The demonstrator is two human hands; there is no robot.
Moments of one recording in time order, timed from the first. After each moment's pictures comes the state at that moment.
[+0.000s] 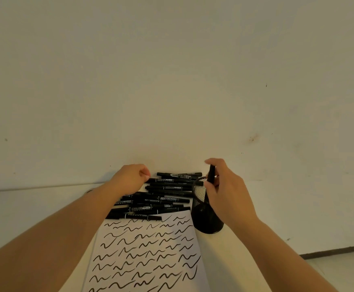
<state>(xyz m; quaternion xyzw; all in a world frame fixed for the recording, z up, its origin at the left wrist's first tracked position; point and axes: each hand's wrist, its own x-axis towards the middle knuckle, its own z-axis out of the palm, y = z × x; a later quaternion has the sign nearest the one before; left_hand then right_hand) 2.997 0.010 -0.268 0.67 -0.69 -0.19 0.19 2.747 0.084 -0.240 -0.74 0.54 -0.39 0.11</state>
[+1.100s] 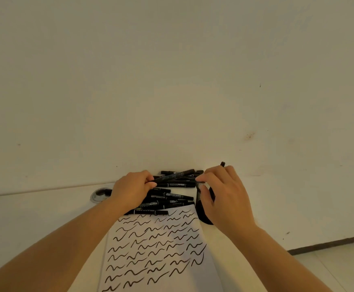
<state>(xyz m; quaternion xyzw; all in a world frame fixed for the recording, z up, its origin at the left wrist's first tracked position) 2.992 0.062 -0.266 0.67 -0.72 -0.05 0.18 2.764 0.130 -0.235 -0.78 0.46 -0.41 -0.11</state>
